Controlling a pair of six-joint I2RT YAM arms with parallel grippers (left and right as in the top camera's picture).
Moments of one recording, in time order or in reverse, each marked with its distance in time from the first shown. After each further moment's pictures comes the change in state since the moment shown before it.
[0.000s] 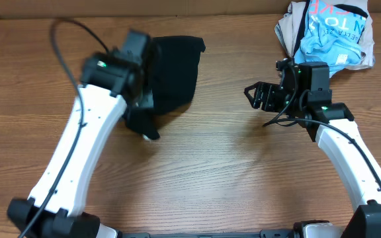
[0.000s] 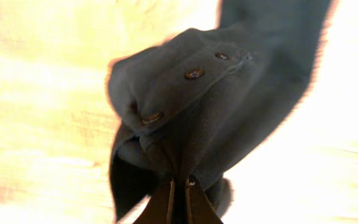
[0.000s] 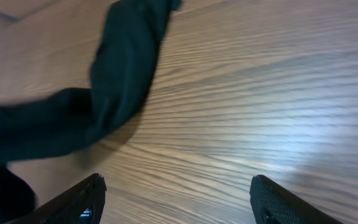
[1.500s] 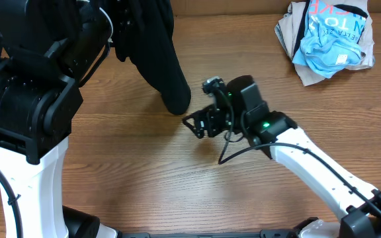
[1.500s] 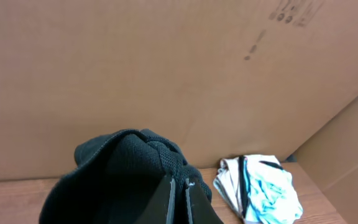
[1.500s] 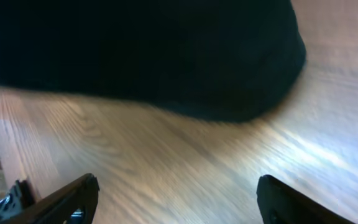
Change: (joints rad) left arm 0.000 -0.002 0.683 0.398 0.235 0.127; right arm 0.454 0.040 0.001 0.132 0.035 -0.039
